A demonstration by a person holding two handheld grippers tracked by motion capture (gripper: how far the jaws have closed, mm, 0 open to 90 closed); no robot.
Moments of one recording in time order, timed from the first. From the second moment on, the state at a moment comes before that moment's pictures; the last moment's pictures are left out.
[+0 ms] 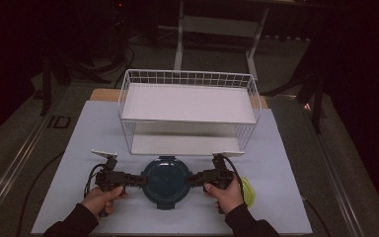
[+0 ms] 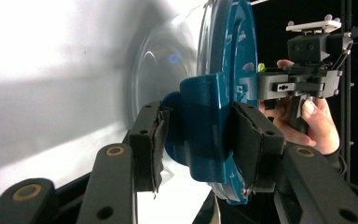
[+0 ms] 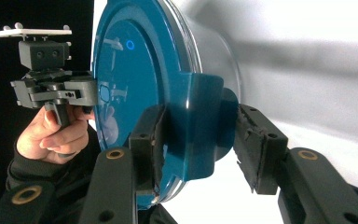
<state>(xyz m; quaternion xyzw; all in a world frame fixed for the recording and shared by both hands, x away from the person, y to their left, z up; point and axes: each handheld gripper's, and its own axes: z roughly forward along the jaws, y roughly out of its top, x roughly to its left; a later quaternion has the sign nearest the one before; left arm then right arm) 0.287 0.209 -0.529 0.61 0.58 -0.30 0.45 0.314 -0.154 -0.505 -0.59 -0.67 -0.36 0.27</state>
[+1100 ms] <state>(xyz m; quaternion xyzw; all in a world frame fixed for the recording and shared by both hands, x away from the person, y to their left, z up) 0.285 0.192 -0.442 0.64 0.54 -0.24 0.49 0.305 -0.171 -0.429 -0.55 -0.69 -0.42 0.21</state>
